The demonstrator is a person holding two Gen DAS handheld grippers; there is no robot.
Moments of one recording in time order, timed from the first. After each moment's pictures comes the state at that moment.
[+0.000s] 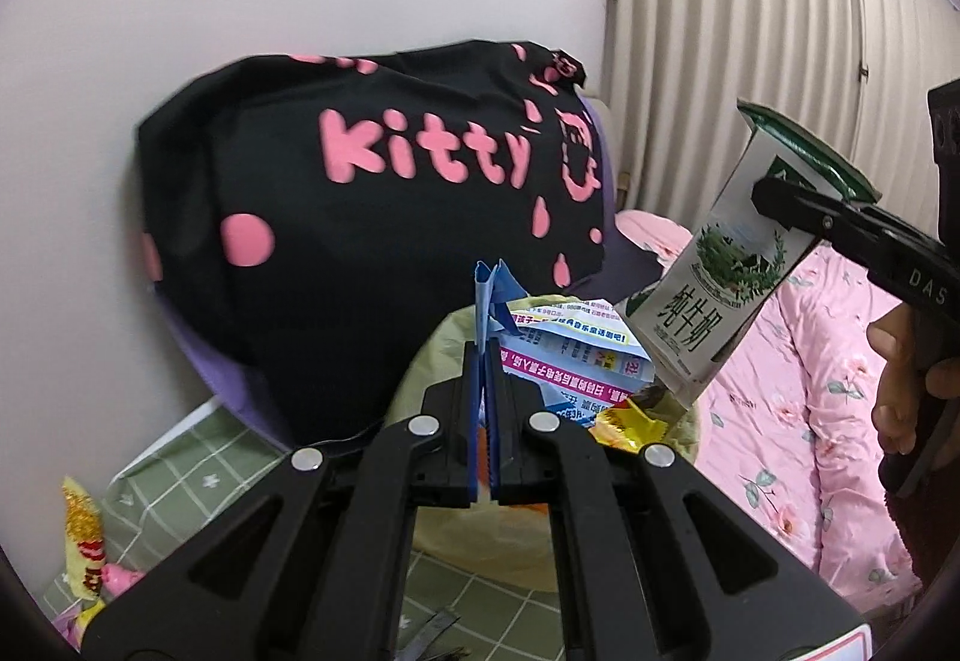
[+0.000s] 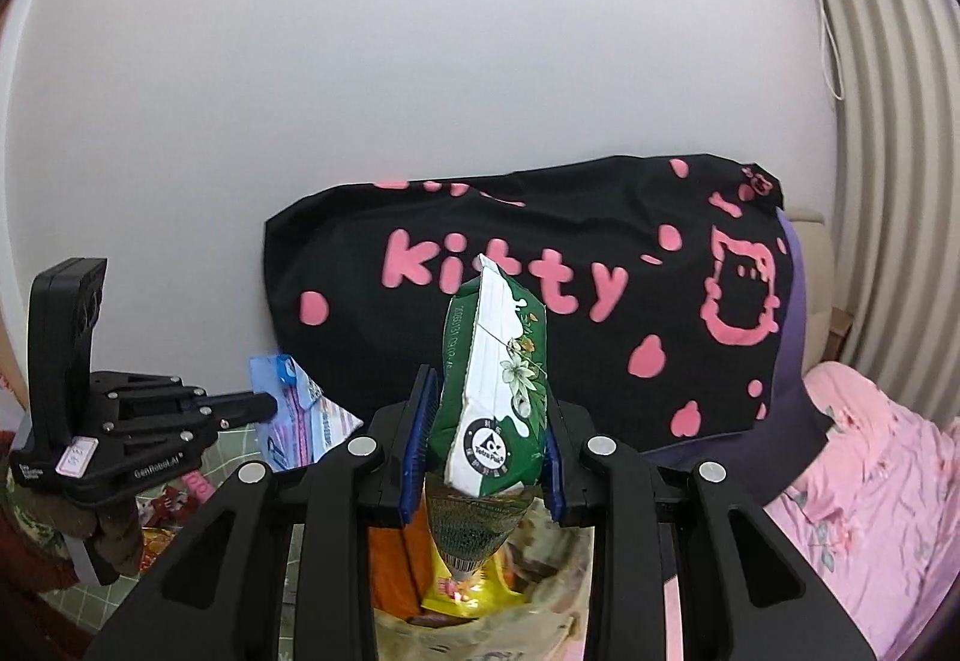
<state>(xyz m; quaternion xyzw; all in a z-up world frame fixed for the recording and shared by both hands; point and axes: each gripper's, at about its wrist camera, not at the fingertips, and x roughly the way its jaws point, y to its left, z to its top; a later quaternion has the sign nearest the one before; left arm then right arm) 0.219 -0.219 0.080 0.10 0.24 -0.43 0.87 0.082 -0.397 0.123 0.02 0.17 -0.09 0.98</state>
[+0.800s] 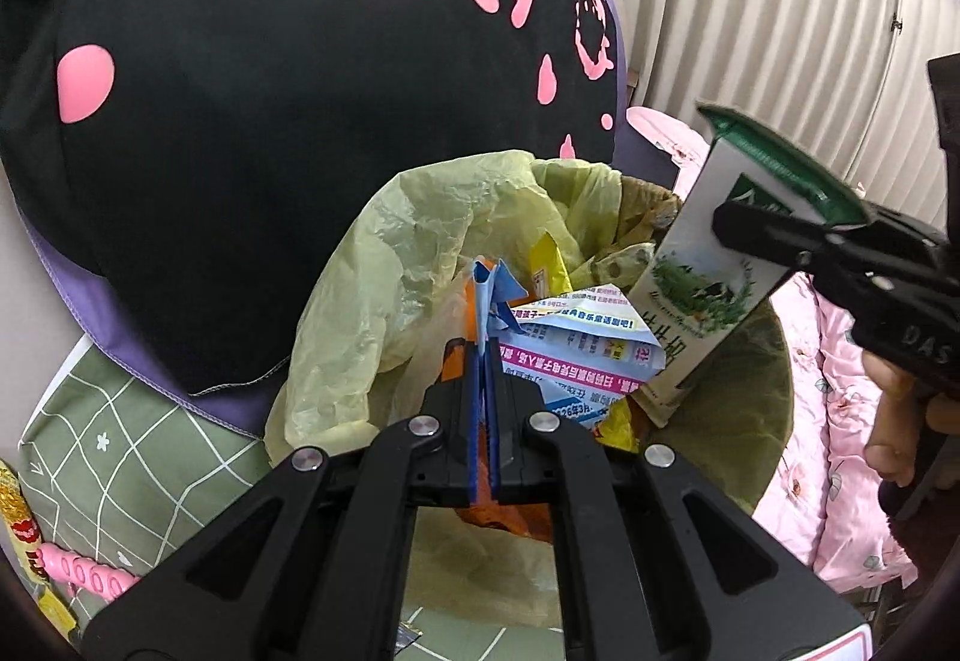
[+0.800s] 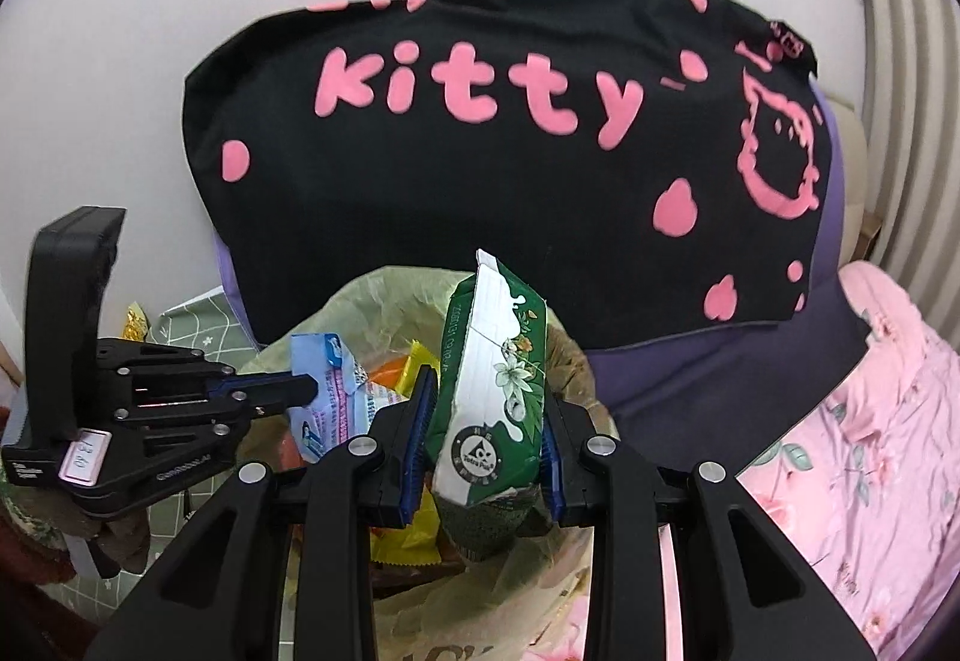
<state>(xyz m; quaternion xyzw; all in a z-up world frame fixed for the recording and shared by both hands) 0.268 -0.297 -0.012 0.14 0.36 -0.41 0.83 0.158 -0.444 0.019 0.06 0.31 -0.06 0.95</state>
